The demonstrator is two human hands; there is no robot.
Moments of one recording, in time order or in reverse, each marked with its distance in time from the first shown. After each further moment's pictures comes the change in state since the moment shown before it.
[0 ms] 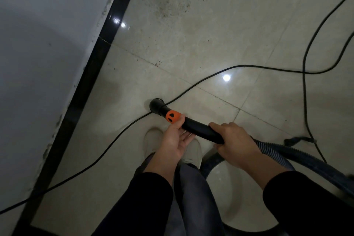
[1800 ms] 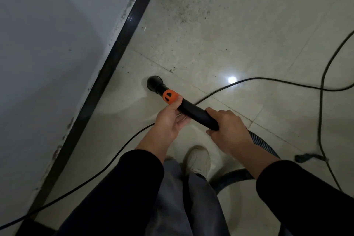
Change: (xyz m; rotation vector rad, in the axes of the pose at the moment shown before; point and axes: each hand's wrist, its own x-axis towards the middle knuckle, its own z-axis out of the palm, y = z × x) left_hand 0.014 0.096 0.007 0.056 0.003 0.085; right_hand 0.071 -0.049 -0.027 0.037 0.083 0.024
